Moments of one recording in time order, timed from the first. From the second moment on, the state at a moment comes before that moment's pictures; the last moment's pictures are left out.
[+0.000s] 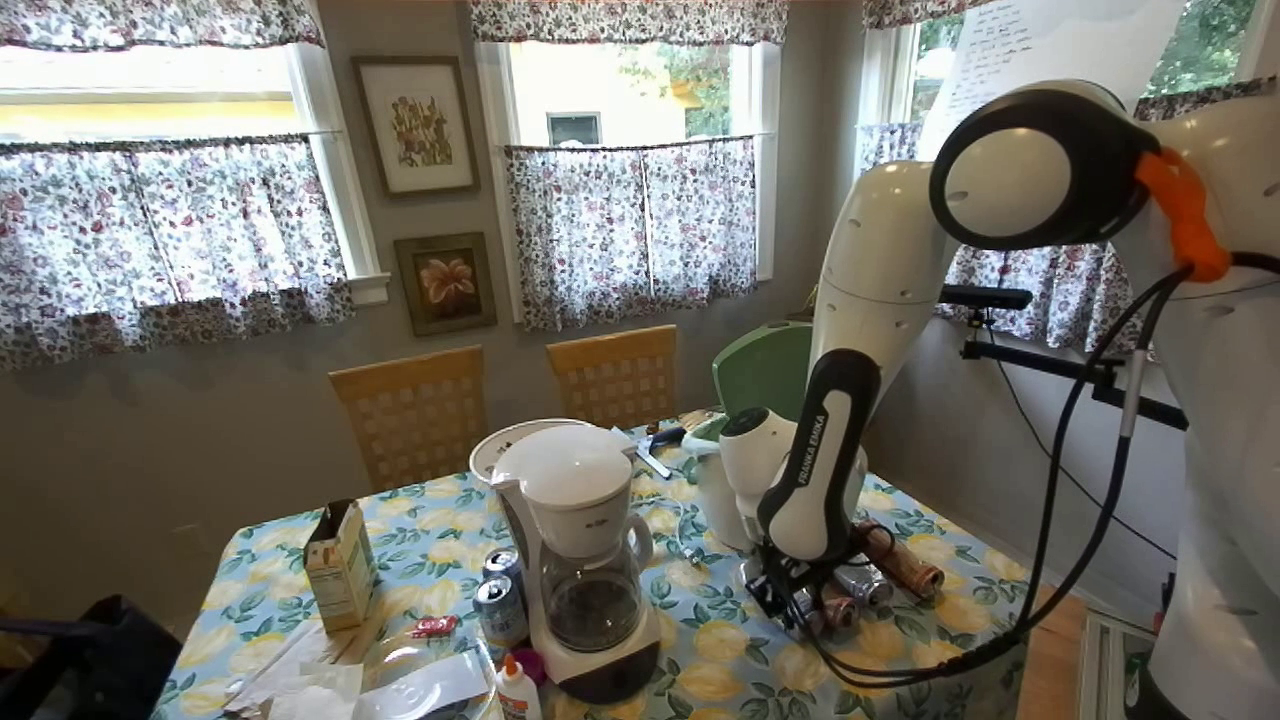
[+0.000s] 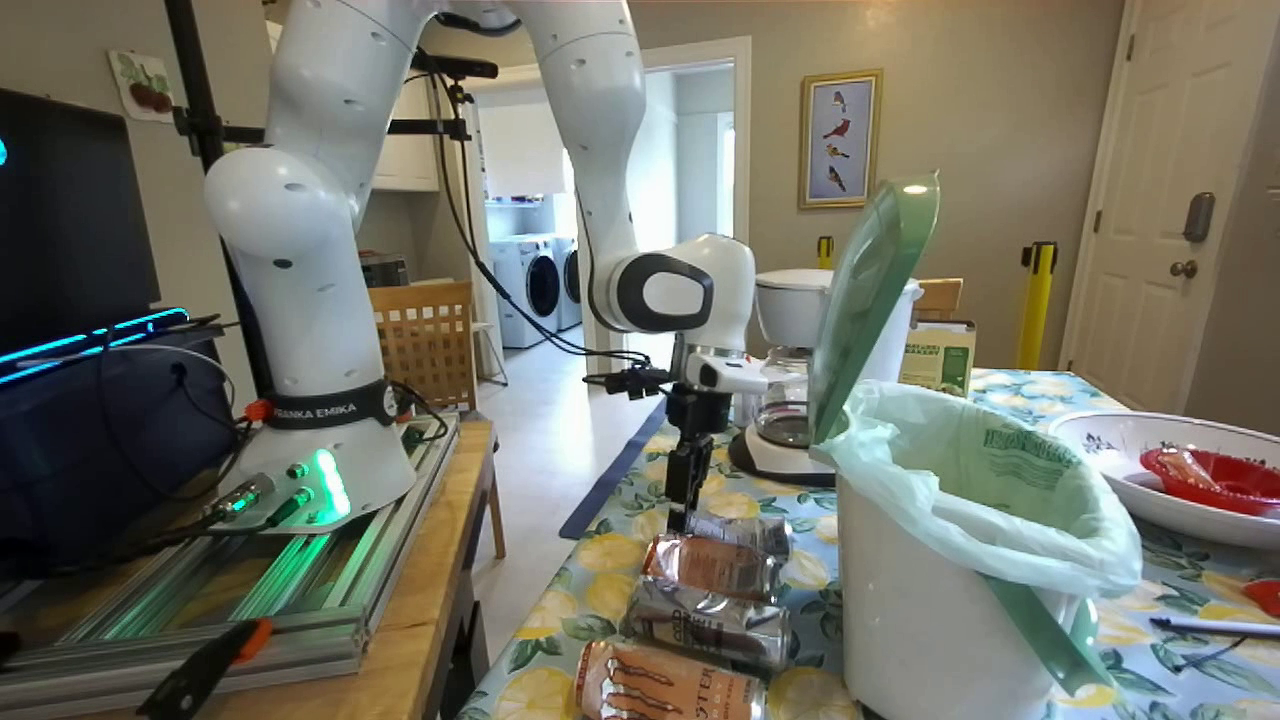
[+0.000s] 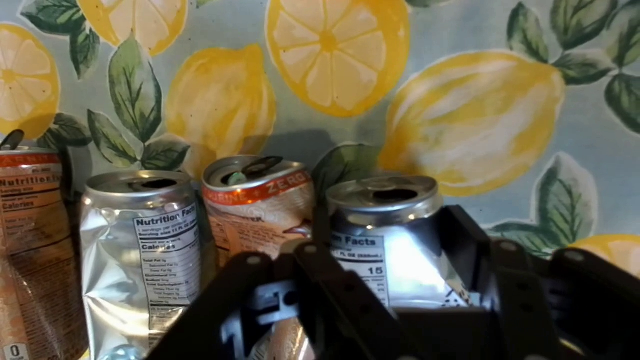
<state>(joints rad) 0.21 0.46 -0.26 -2.48 -0.20 2.73 0.66</state>
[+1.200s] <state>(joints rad) 0.21 0.45 -0.25 -2.45 -0.20 2.71 0.66</state>
